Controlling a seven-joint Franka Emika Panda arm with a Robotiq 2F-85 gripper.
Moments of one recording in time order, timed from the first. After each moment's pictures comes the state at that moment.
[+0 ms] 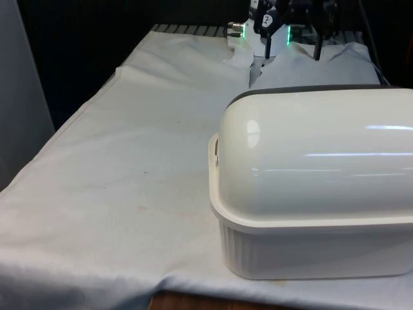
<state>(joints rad) 0.24 0.06 -0.12 -2.21 -0.08 2.41 0.03</state>
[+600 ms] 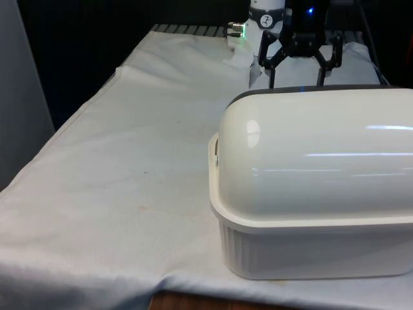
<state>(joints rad) 0.24 0.20 -0.10 -2.19 -0.08 2.57 0.03</state>
